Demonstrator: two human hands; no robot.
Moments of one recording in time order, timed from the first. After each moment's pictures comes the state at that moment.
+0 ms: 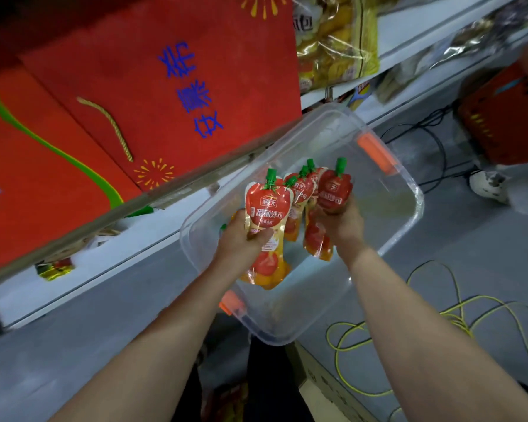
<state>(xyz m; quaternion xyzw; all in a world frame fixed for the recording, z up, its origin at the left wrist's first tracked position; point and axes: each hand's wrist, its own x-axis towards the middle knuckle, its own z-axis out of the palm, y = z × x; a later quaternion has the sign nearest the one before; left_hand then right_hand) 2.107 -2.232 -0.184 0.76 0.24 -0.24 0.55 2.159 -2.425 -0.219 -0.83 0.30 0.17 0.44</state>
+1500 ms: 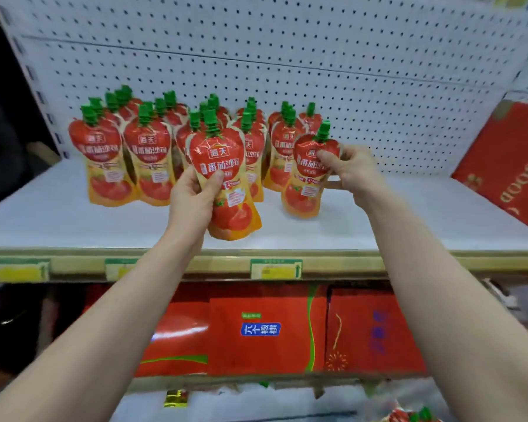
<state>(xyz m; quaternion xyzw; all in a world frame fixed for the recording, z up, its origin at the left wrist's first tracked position) 1.998 -1.778 0.299 0.58 0.13 0.40 0.69 2.180 -1.953 0.352 -0.75 -0.24 0.08 0.61</state>
